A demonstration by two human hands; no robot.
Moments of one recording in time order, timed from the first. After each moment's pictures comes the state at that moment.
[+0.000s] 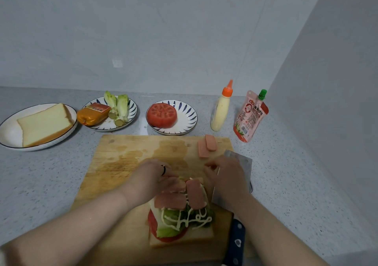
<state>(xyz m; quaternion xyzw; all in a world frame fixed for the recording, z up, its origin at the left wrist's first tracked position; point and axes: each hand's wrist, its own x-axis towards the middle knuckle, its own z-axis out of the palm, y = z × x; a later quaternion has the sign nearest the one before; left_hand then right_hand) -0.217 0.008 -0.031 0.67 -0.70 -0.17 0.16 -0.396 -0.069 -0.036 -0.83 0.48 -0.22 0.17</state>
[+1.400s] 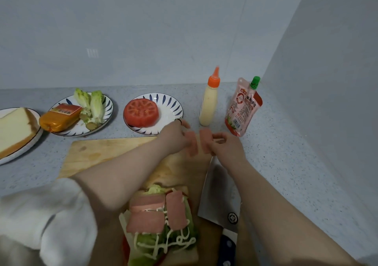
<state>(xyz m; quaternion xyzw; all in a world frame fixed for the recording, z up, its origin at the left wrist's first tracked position) -0.256 -0.141 -0.029 0.73 -0.55 -0.31 0.25 -0.400 -0.154 -0.025 -0.62 0.59 -0.26 0.46</state>
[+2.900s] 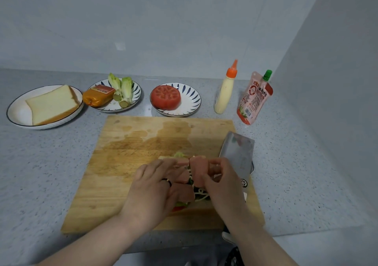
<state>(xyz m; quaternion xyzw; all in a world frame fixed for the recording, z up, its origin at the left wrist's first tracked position) -0.265 0.085 -0.039 0.72 -0.68 0.05 0.16 -0.405 0.009 -0.035 -0.70 0.52 -0.29 0.40</state>
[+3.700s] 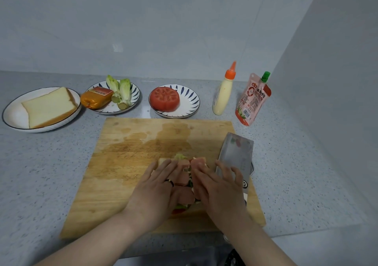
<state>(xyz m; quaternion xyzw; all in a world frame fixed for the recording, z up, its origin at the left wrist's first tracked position) -0.260 0.076 -0.045 0.70 -0.71 -0.02 0.05 -0.406 0.019 -0.036 -0.88 0.45 -0.13 -0.04</state>
